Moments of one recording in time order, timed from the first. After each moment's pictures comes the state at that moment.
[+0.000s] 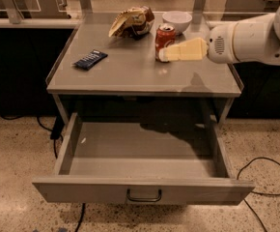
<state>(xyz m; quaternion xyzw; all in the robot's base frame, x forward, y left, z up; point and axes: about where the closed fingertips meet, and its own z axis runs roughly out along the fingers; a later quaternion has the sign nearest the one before) 0.621 -0.131 0.949 -0.22 0.83 0.22 0.46</state>
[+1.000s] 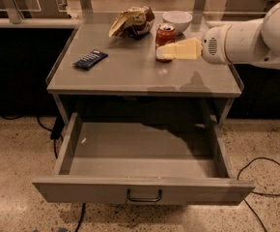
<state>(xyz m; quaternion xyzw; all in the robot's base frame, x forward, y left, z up) 0.639 -0.126 0.941 -0.19 0.83 0.21 0.48</state>
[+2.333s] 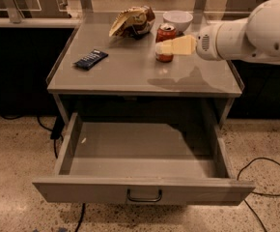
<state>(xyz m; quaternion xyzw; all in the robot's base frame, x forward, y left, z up) 0.676 -0.137 0.925 -0.15 0.85 0.20 0.47</state>
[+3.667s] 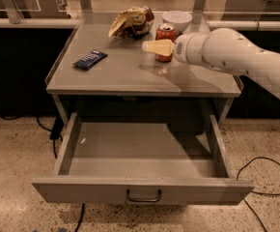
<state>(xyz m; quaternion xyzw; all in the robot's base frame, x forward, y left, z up) 0.765 -0.107 0.882 -0.09 0.82 0.19 0.53</state>
